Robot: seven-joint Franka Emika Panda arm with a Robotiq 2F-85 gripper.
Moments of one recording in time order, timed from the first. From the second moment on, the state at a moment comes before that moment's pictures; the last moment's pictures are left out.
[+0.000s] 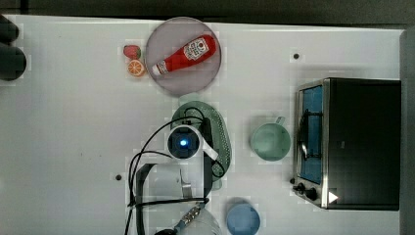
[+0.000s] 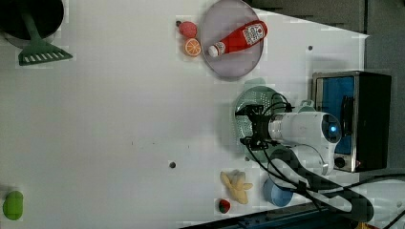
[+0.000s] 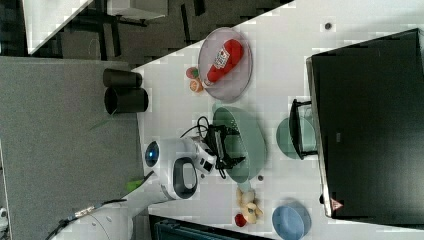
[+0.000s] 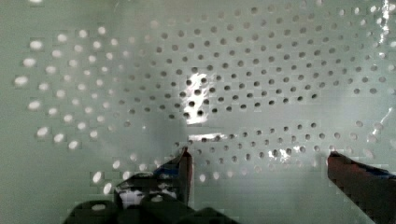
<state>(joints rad) 0.12 0.40 0.03 -2.48 -0.01 1.26 0.82</state>
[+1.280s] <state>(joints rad) 0.36 0.52 0.18 -2.21 -0.01 1.11 1.24</state>
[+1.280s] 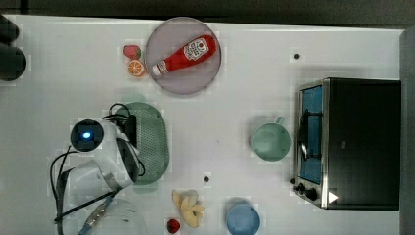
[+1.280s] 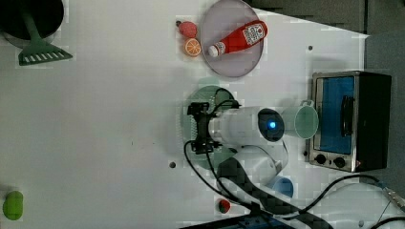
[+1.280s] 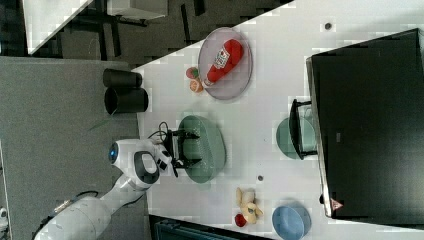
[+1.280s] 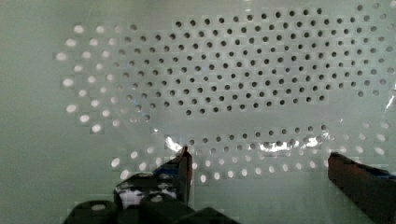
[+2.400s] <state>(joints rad) 0.53 0.64 0.18 -2.02 0.15 1.10 1.28</state>
